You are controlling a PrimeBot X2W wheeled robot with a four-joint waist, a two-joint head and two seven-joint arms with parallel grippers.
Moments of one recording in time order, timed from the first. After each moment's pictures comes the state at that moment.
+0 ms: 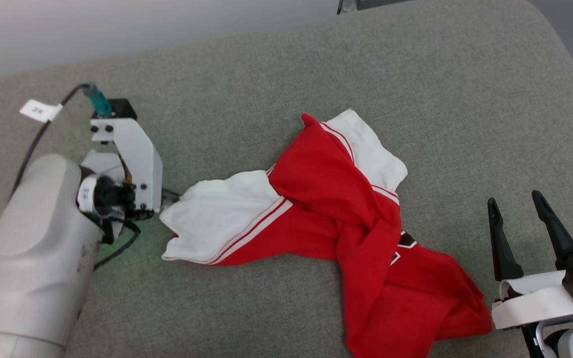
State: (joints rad) left arm -0.86 0.38 -0.36 0.66 -0.67 0.00 1.04; right arm -0.14 -0.15 -0.01 0.09 0.04 0.13 -0.26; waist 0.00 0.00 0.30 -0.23
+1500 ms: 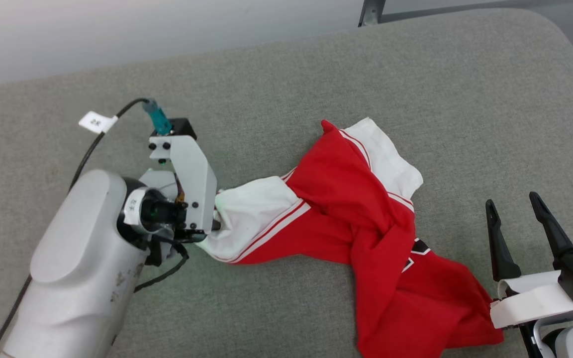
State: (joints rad) left arm -0.76 0.32 -0.39 0.36 -0.76 0.13 1.27; right arm -0.15 -0.14 -0.01 0.13 0.03 0.13 -0.26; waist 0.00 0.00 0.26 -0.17
